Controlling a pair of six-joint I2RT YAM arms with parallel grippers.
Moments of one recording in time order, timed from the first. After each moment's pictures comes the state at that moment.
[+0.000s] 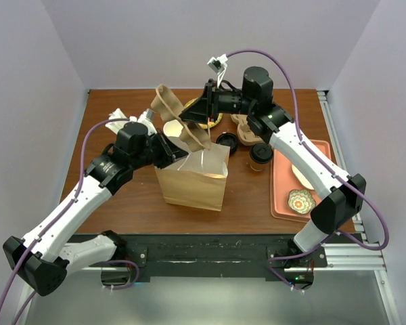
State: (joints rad) left arm -0.57 1.06 1.09 -0.52 0.16 -1.01; right arm 0.58 1.62 1.66 -0.07 -0.82 0.54
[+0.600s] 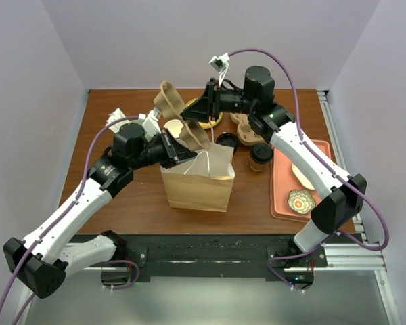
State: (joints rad) left arm -0.57 1.04 1.03 -0.33 0.38 -1.02; right arm 0.58 1.62 1.66 -0.07 -0.82 0.54
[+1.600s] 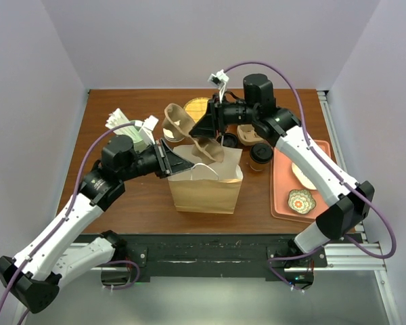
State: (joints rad) left arm -0.57 0.90 0.93 -0.27 0.49 -0.98; right arm 0.58 1.56 1.63 -0.38 -0.80 0.28
